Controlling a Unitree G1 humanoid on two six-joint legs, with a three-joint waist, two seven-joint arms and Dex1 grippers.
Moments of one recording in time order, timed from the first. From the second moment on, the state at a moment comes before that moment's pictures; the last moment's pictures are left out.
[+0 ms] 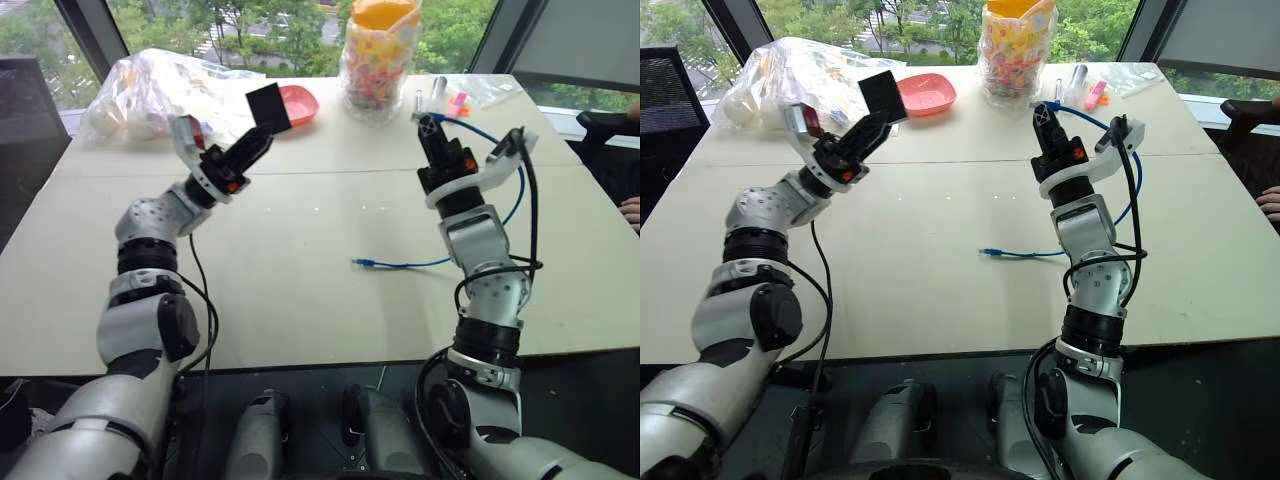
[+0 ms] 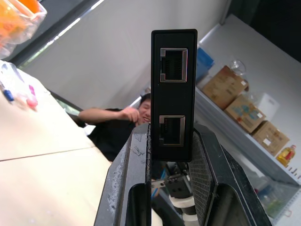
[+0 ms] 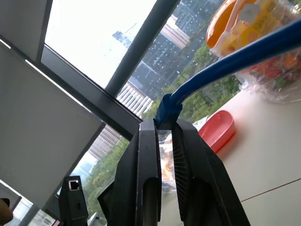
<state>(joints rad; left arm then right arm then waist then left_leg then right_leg) -1.00 0.28 0.38 0.79 -0.66 0.76 -1.18 -0.62 -0.03 -0.33 -0.07 0.97 0.52 0.07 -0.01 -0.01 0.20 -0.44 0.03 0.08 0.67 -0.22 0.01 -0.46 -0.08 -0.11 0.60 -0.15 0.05</state>
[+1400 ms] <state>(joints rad) -0.95 0.12 0.03 1.11 -0.12 -0.17 -0.77 -0.43 -0.34 -0.21 -0.13 0.65 0.87 0.27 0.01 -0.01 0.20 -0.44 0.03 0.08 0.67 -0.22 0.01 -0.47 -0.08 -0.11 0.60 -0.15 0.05</state>
